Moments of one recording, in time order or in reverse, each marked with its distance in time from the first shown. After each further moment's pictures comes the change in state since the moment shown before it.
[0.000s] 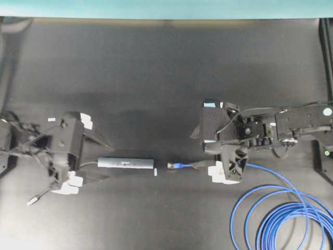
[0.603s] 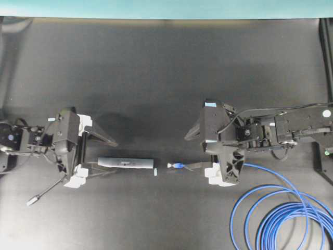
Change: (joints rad) left arm 0.077 0.328 0.130 -0.002 -0.581 -0.072; right arm 0.012 0.000 0.002 0.014 -0.060 0.035
